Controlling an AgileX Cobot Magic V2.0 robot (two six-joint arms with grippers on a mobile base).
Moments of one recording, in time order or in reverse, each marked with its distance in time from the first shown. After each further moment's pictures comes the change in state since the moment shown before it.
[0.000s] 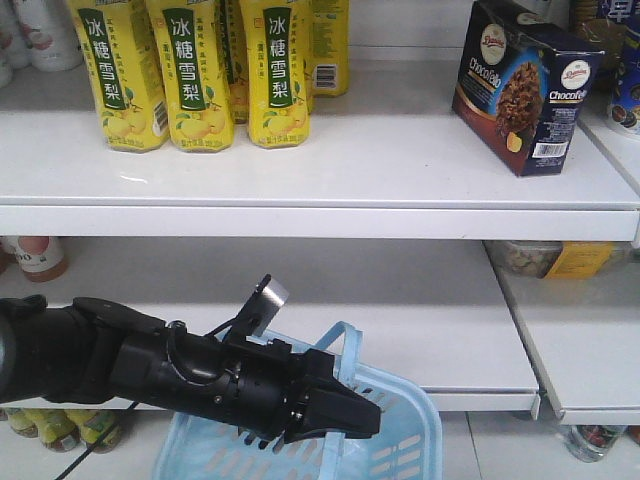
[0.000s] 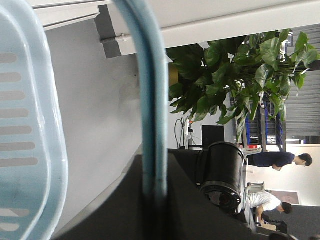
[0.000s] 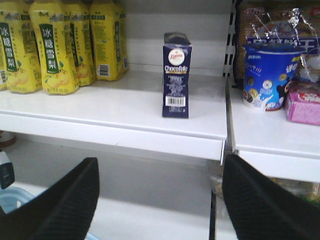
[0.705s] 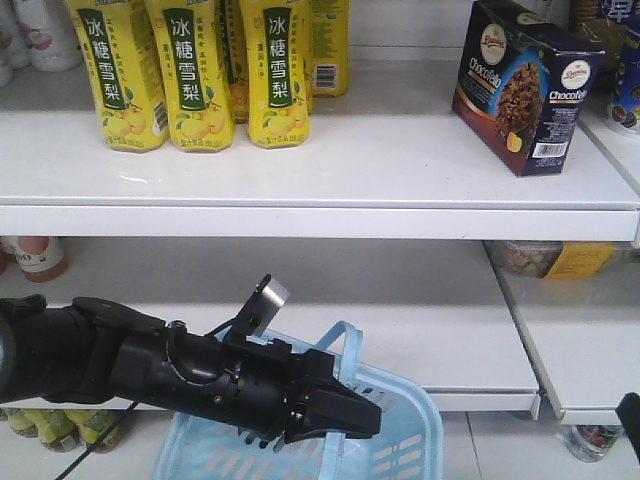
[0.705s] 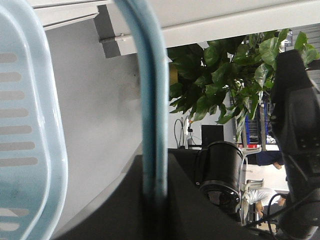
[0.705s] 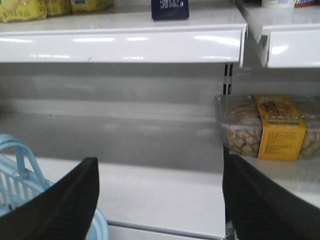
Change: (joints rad) left arm 0.000 -0.001 0.000 0.000 0.002 0.000; right arm 0.000 -0.078 0.542 0.058 -0.420 0.000
